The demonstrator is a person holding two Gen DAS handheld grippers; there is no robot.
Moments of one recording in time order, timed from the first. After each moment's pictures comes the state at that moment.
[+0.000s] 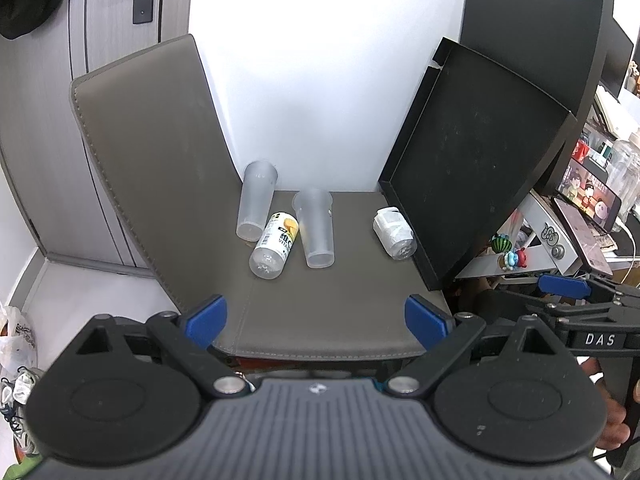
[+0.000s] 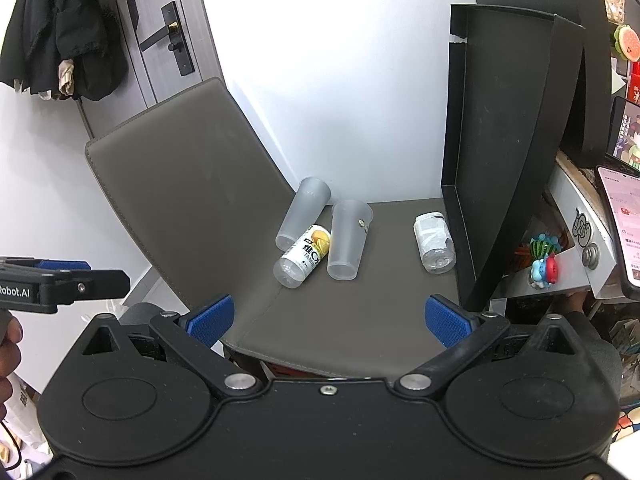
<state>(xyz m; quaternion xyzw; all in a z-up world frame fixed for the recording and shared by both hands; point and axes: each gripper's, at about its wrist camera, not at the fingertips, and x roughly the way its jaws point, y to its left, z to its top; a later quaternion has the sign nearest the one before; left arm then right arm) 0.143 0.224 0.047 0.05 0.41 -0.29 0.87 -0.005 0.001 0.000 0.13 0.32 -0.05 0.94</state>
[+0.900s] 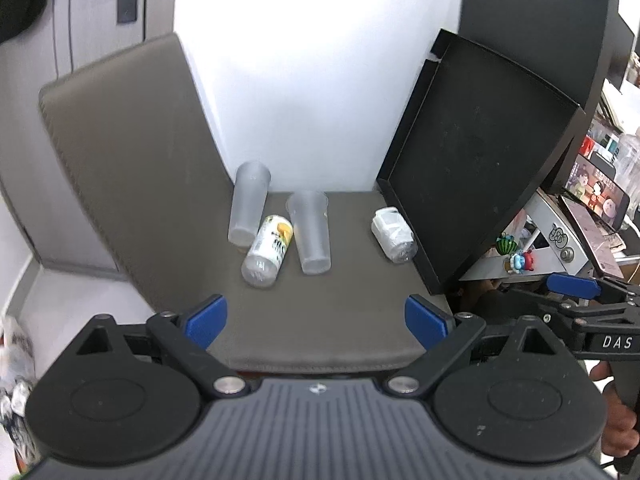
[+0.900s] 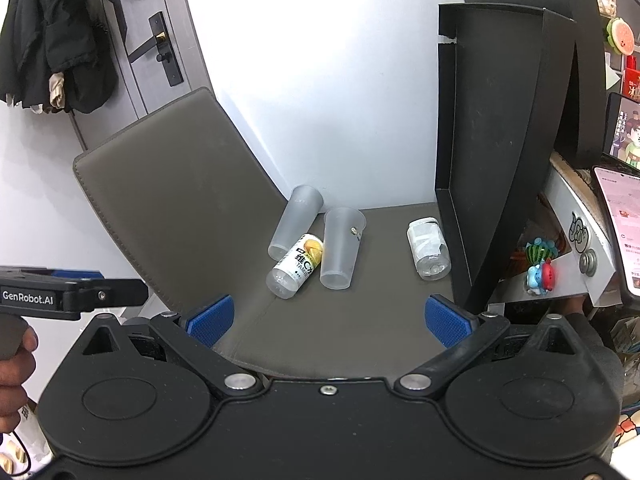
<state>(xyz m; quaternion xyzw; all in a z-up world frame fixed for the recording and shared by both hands) 0.160 0.198 0.036 0.06 0.40 -0.29 0.87 0.002 -0.012 -0.004 0.14 0.31 -0.06 0.94</state>
